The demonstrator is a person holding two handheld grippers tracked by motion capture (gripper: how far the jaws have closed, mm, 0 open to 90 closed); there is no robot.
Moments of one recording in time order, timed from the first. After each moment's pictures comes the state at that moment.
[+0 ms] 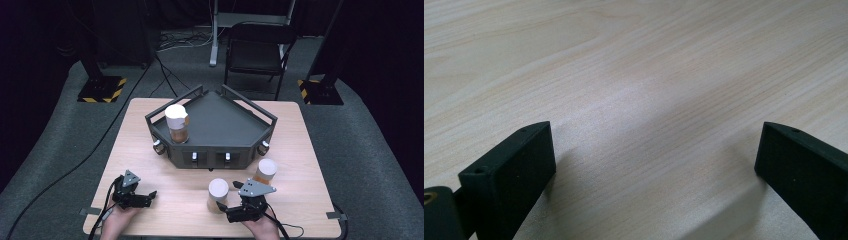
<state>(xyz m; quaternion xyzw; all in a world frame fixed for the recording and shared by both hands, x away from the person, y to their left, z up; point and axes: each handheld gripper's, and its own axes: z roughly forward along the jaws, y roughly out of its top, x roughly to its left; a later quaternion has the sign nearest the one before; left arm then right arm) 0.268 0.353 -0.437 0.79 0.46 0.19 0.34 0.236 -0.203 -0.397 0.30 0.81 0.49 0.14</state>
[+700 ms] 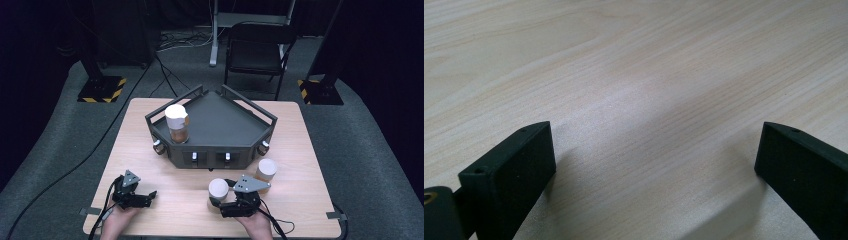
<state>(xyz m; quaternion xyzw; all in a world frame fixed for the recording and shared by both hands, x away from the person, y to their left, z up) 0.268 0.353 -0.437 0.79 0.46 0.19 0.34 0.251 -0.194 -0.401 0.29 0.80 0.52 0.12</state>
